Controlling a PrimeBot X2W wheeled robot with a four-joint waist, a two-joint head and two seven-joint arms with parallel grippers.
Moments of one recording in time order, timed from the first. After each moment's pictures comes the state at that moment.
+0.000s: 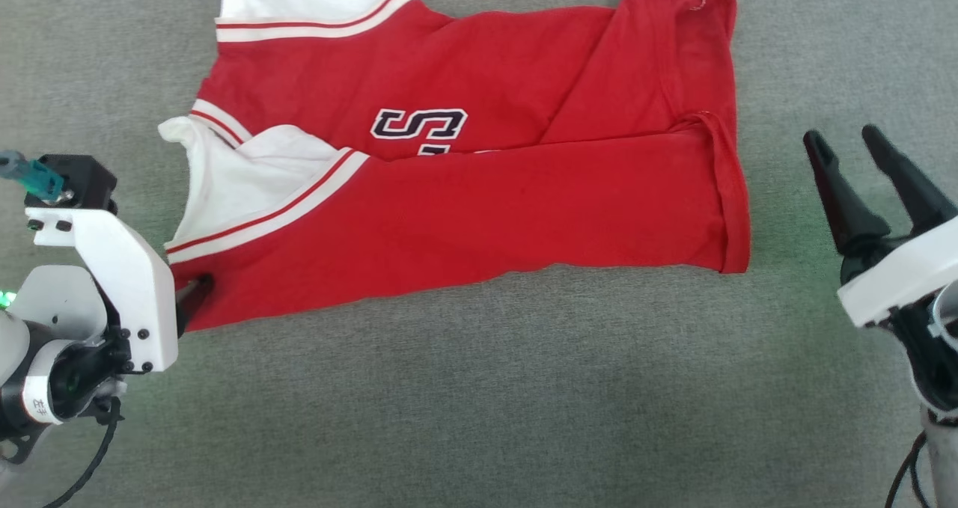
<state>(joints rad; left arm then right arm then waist) -0.63 1.03 -0.77 -0.14 -1.17 0.46 0.67 -0.34 -0.31 -0.03 -0.02 0.59 0.13 0.27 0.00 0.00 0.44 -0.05</state>
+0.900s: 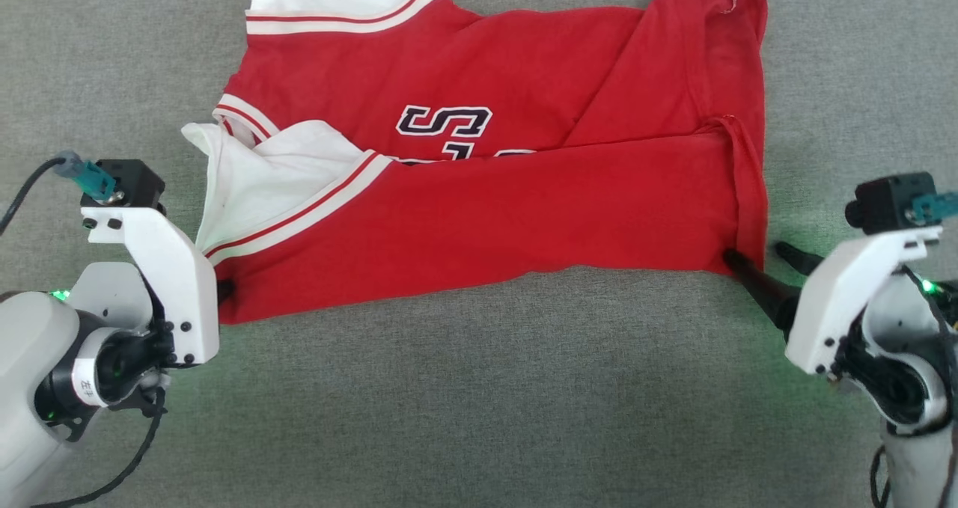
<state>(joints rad) -0.66 0.90 -0.81 0.00 -1.20 0.38 0.70 -0.30 -0.20 -0.04 0.00 0.49 0.13 0.82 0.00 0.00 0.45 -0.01</state>
